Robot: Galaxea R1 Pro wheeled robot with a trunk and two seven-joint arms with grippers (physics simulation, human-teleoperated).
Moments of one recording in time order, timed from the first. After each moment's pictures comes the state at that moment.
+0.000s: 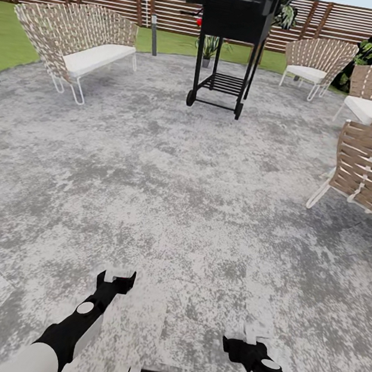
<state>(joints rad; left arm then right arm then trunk) -0.58 -0.06 -0.08 -0.52 0.08 -0.24 0.02 -0.21 -0.02 0.00 -1.16 0.01 0.50 0.00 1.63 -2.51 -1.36</state>
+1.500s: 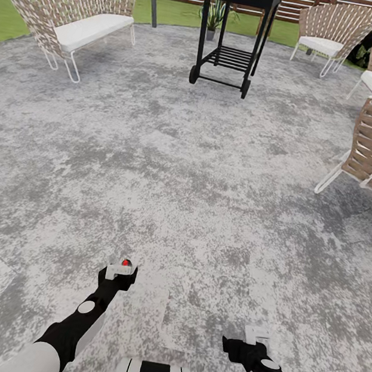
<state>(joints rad) -0.58 -0.07 -0.08 -0.54 0.08 -0.29 0.02 -0.21 -0.02 0.00 -1.16 0.01 0.50 0.00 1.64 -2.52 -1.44</state>
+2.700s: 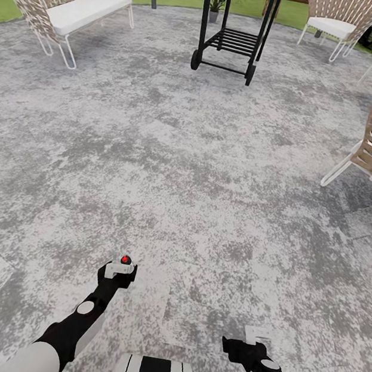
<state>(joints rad) -0.58 -0.07 -0.08 -0.54 0.08 -0.34 0.02 -0.21 -0.02 0.00 -1.16 0.01 0.50 0.00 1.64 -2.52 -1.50</state>
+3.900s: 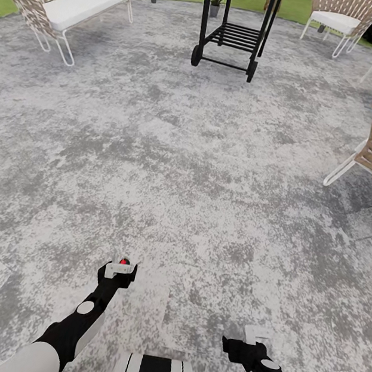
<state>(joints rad) -0.58 -0.07 -0.08 -0.54 0.08 -0.34 0.02 -0.21 -0.02 0.00 -1.16 0.01 0.50 0.00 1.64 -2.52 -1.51</state>
